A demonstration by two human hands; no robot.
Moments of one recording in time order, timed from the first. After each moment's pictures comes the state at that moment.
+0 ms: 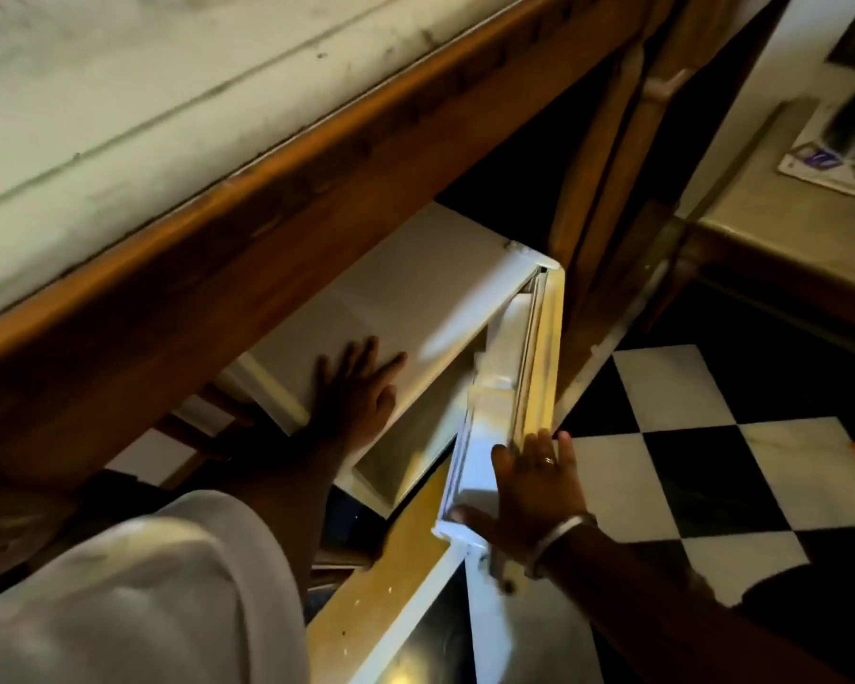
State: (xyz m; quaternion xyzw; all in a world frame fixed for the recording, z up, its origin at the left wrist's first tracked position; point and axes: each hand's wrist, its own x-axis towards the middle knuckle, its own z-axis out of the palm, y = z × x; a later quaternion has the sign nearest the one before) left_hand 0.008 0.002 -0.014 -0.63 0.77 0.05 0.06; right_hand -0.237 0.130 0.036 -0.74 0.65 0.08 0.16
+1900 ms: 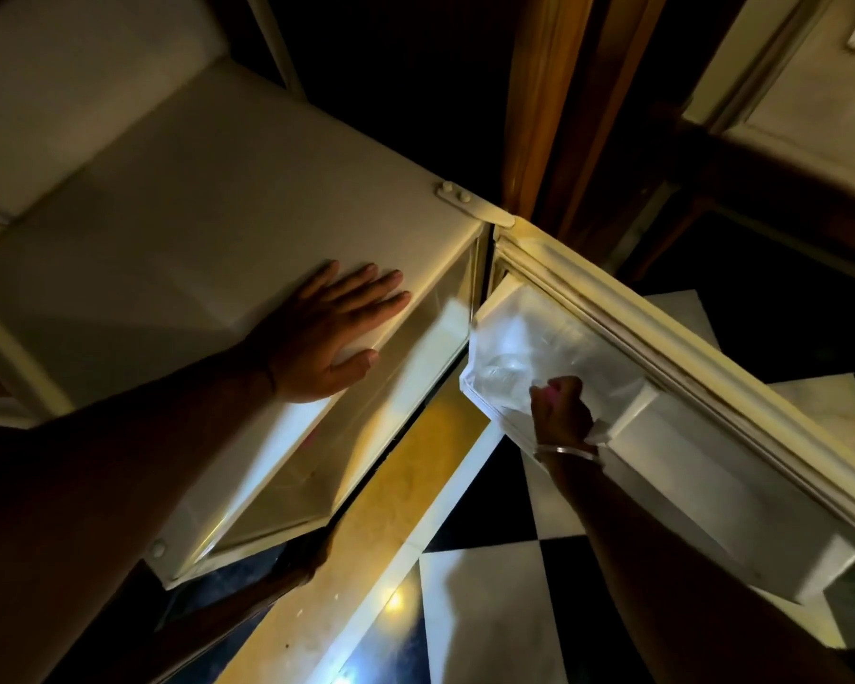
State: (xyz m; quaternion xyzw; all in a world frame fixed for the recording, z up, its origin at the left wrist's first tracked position) left_hand -0.071 -0.129 -0.016 -0.35 0.93 0.03 0.03; right_hand -0.371 -0.027 -0.173 -0.40 0.81 -0.30 0.29
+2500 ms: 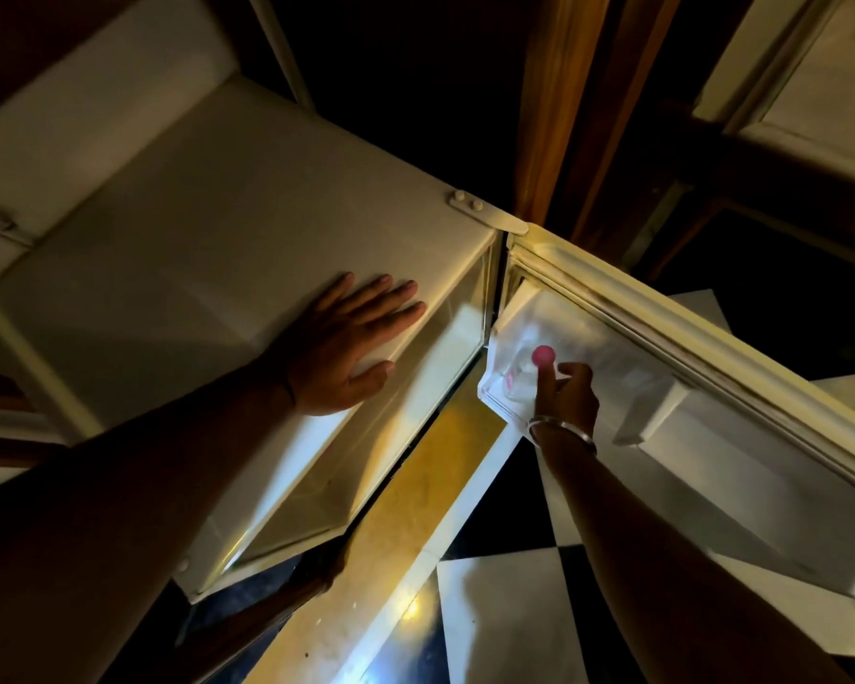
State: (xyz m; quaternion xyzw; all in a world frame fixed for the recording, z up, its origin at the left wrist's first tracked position) left_hand -0.072 -0.128 -0.015 -0.36 0.93 0.04 0.03; right_hand -0.350 -0.056 -0.156 -0.28 0.82 -0.35 0.36
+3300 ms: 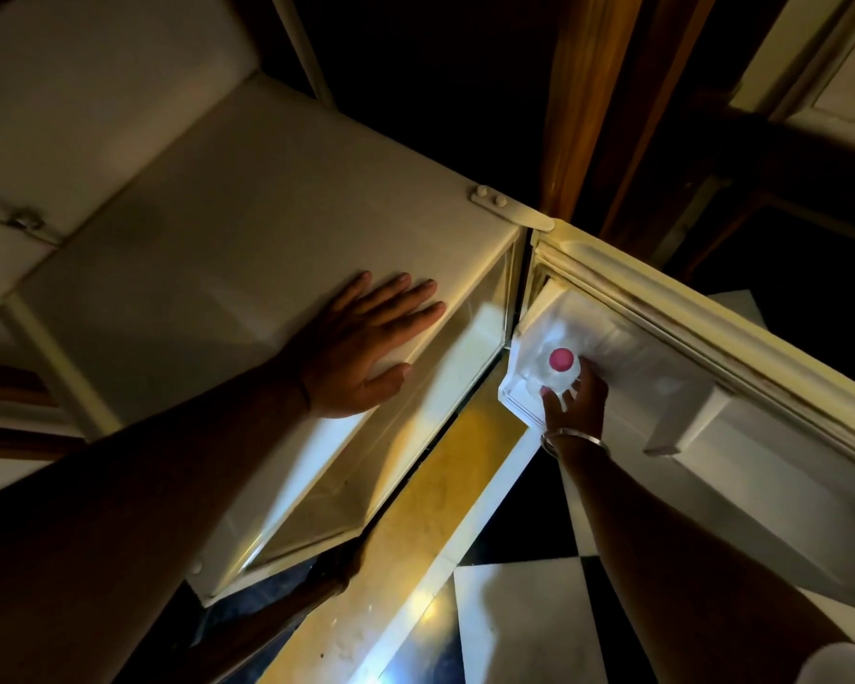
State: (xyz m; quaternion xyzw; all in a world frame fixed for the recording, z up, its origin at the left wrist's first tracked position) left_hand -0.070 -0.129 -0.016 -0.35 0.94 0.03 0.02; right_hand -0.349 -0.058 -0.215 -0.35 0.75 -0.43 0.37
